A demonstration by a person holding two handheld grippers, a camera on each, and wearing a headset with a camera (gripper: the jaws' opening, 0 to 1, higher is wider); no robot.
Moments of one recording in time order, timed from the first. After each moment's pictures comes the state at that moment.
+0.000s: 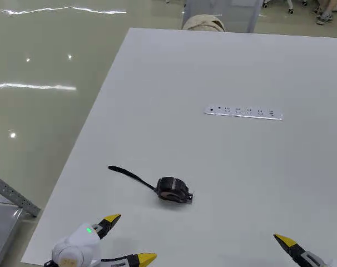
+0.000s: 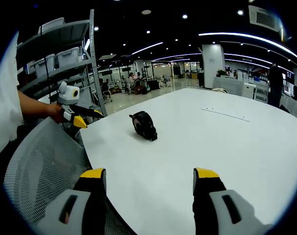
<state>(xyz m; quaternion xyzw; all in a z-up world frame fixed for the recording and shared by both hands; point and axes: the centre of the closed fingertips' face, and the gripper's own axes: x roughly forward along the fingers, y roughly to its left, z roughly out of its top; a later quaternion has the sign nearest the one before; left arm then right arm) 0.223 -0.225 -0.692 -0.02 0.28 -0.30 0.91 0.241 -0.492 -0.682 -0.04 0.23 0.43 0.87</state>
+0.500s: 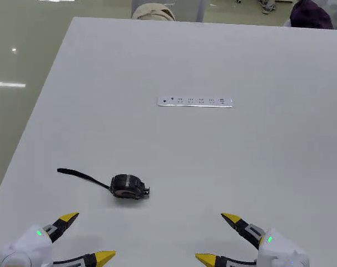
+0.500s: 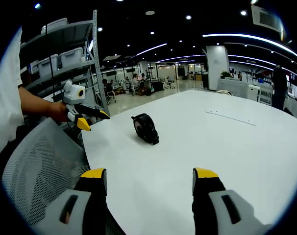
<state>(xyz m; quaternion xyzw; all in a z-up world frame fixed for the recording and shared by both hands) 0.240 -0.233 -0.693 0.00 0.28 -0.33 0.90 0.256 -0.481 -0.682 -0.04 0.22 0.45 0.86</state>
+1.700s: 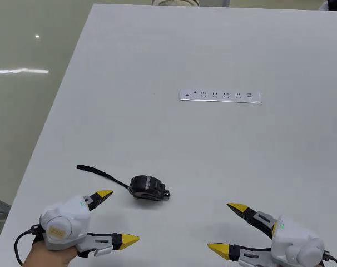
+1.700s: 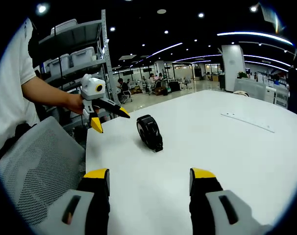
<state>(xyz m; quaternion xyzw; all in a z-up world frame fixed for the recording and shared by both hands) 0.291 -0.244 -0.710 0.08 0.31 -0.41 0.86 0.297 -0.448 -0.698 -0.04 0.21 0.52 0.82</state>
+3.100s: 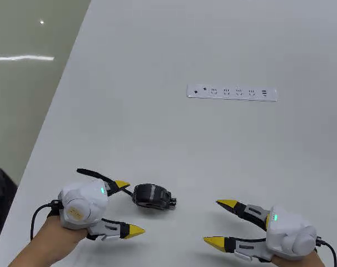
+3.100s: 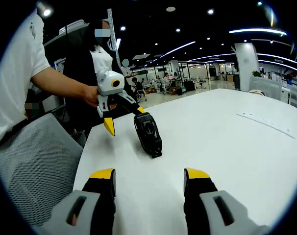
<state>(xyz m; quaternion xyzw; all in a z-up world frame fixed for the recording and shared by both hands) 0.339 -0.252 -0.739 0.15 0.33 -0.48 0.80 0.337 -0.410 -0.728 -0.04 0.21 0.58 0.78</state>
